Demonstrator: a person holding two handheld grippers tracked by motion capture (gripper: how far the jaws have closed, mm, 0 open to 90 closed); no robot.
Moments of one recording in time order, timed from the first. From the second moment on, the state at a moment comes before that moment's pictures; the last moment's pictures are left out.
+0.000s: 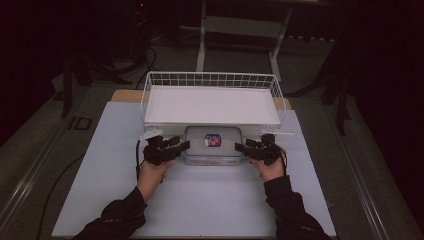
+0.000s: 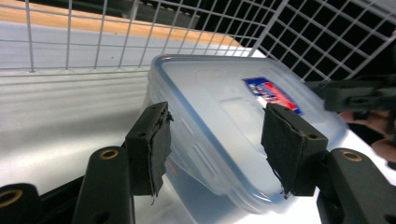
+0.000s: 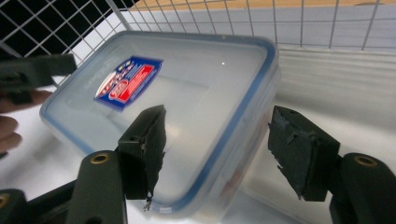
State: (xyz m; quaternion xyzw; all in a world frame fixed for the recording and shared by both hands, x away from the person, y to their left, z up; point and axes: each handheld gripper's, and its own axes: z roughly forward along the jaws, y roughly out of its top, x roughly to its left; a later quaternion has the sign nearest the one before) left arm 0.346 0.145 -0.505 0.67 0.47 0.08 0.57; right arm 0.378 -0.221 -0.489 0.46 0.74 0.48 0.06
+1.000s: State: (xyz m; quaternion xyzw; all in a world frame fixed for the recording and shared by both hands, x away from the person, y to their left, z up) left arm 0.282 0.173 -0.491 0.71 0.39 0.06 0.58; right arm 0.307 -0.192 -0.478 0.38 0.77 0.51 0.06
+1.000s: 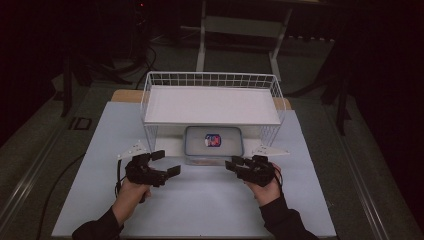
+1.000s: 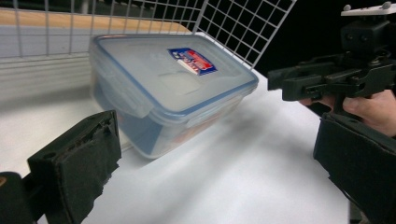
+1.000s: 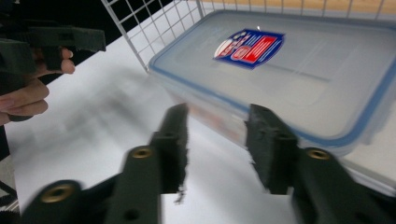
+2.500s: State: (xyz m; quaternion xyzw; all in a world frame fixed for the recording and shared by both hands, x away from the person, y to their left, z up) left arm 0.279 0.173 -0.501 0.72 0.38 0.08 0.57; right arm 0.374 -0.134 -0.511 0.42 0.78 0.45 0.09
